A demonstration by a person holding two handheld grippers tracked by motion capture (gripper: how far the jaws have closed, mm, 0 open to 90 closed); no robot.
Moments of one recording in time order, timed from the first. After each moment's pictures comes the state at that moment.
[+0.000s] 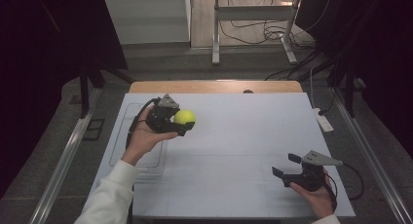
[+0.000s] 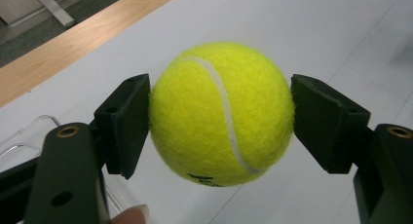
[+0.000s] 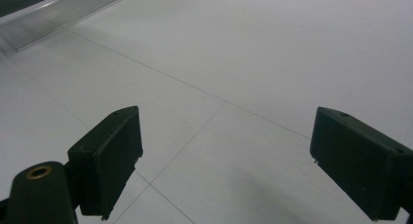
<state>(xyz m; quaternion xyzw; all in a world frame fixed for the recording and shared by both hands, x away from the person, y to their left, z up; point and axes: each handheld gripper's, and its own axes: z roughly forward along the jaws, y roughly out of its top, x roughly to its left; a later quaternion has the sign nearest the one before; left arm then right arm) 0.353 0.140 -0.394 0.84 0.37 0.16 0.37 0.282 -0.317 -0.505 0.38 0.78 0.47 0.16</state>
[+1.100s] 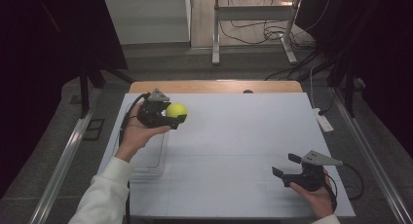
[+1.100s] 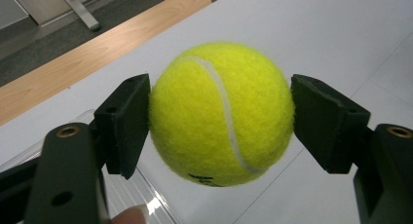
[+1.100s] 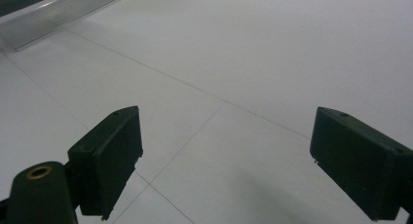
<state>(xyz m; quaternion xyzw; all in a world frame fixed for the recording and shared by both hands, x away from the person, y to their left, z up) 0.358 0.162 -0.386 0.82 0.40 0.18 0.38 0.283 -0.317 -0.505 0.38 0.78 0.47 0.16</state>
